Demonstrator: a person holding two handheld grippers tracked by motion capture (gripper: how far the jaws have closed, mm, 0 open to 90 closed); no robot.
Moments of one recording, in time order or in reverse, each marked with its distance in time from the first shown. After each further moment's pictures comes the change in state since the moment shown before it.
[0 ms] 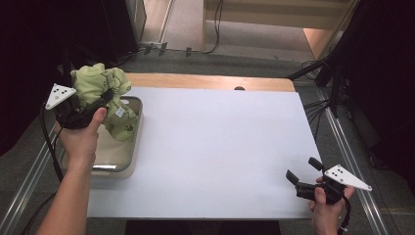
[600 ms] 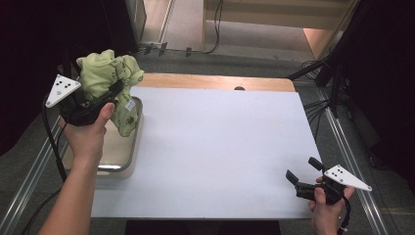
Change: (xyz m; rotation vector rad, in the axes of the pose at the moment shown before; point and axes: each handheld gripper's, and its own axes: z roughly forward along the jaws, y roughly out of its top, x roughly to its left) left arm -0.044 0.033 -0.014 -0.091 -0.090 0.057; right arm 0.001 0.001 0.000 -0.002 -0.002 -0.001
